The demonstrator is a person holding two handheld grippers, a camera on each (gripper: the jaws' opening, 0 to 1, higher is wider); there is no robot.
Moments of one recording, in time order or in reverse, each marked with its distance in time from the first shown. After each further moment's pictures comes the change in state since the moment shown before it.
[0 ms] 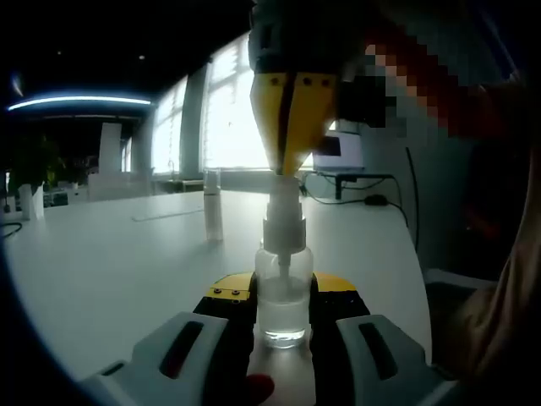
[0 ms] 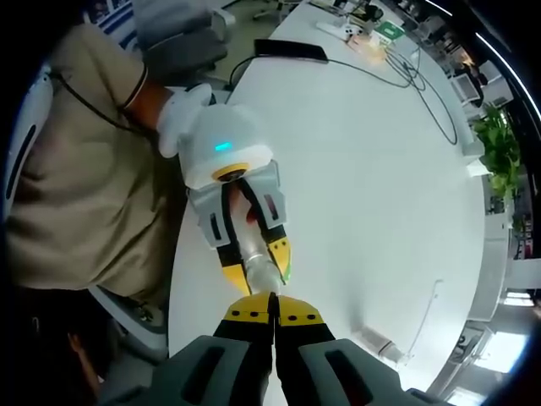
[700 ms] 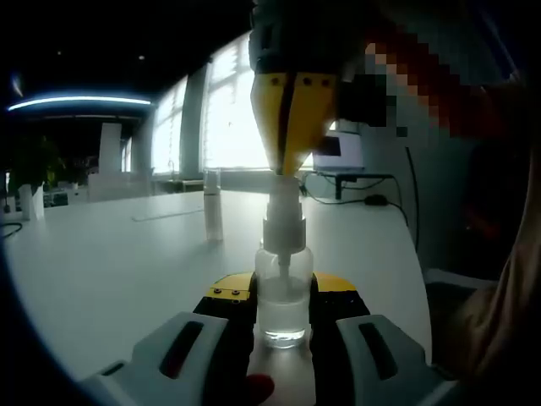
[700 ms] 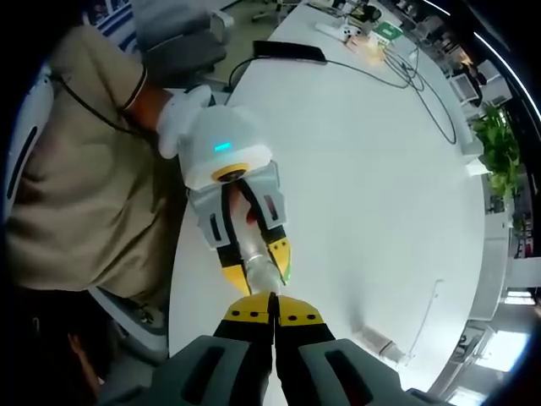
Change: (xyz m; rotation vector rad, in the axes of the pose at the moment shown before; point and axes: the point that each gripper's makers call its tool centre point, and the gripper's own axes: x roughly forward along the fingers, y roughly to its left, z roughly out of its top) left arm 0.000 0.000 0.000 0.001 0.000 0.001; right arm 0.000 0.000 -0.001 0.006 -0.009 0.001
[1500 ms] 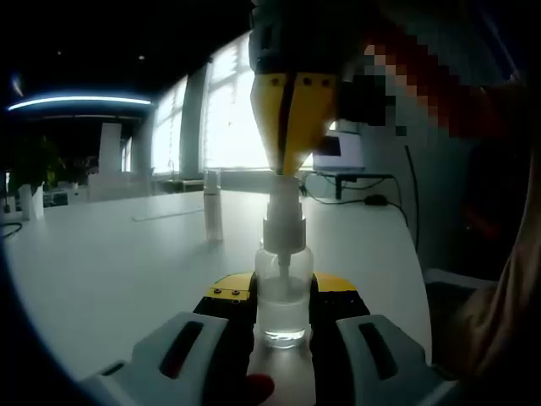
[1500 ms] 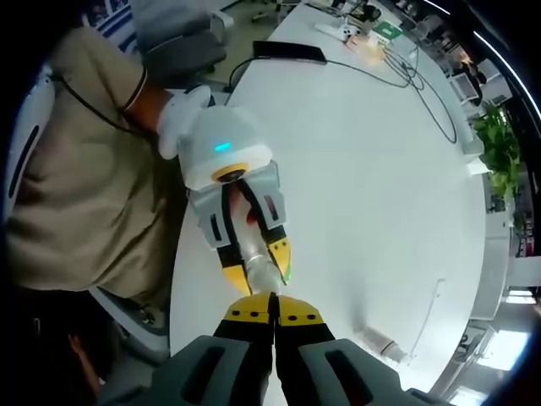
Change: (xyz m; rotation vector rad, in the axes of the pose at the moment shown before) left arm 0.000 0.000 0.000 -0.002 0.000 -0.002; right arm 0.004 0.000 0.000 0.005 0.001 0.009
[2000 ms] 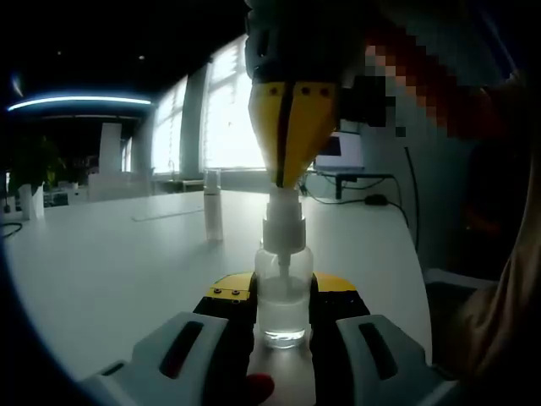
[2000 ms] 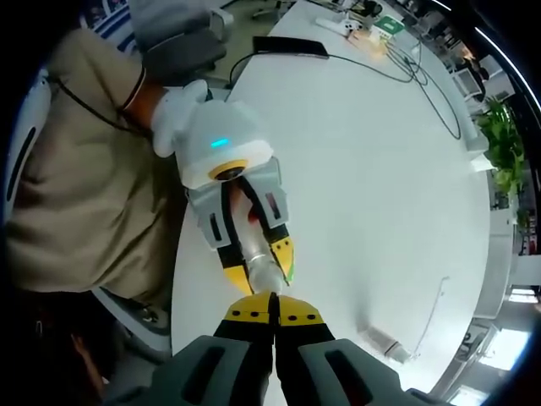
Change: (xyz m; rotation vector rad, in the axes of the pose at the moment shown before) left arm 0.000 0.001 0.000 0.002 0.000 0.002; right arm 0.004 0.000 0.000 0.006 0.018 0.019
